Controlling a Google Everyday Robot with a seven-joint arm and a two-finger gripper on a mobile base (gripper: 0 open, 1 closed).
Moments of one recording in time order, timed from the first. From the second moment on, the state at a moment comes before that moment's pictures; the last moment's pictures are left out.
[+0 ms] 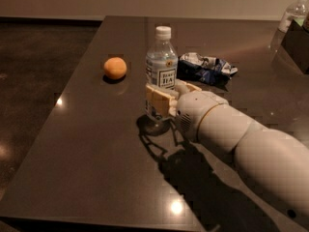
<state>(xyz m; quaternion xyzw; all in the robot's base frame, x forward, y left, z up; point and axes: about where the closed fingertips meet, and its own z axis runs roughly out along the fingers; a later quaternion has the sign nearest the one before) 0.493 -0.024 0.932 -0.75 -0.14 -0.60 0.25</state>
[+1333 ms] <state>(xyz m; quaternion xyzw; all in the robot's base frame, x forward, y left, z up) 0.478 -0.011 0.909 -0.71 -0.16 -0.65 0.22</state>
